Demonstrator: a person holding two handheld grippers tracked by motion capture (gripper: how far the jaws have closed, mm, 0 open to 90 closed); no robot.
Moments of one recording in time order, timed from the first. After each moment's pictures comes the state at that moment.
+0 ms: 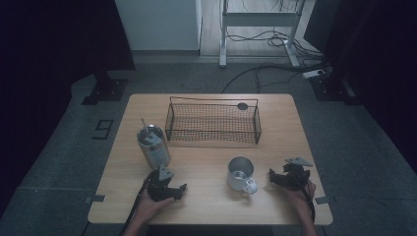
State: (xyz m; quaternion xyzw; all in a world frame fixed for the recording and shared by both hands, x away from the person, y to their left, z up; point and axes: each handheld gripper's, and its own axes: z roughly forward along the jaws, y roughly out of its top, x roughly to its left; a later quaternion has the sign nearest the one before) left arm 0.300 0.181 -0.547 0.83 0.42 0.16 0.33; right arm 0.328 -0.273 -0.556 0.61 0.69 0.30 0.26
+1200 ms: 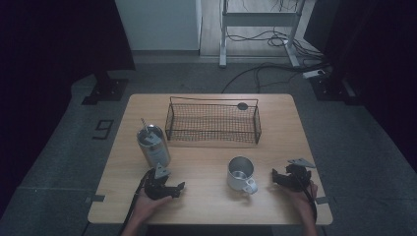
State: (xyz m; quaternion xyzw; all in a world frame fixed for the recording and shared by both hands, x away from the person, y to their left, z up) left arm 0.299 0.192 -0.537 0.81 0.44 0.16 0.36; right arm 0.324 -0.281 -0.555 0.61 0.68 0.31 0.26
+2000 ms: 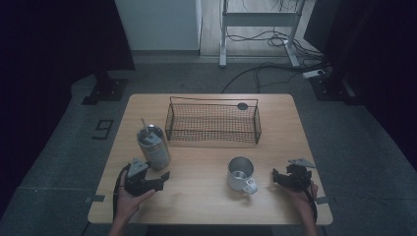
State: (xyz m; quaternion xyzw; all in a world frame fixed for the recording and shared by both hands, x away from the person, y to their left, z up) left arm 0.288 0.236 -0.488 0.76 0.45 0.21 0.42; right arm 0.324 -0.281 -0.555 0.61 0.68 0.31 0.26
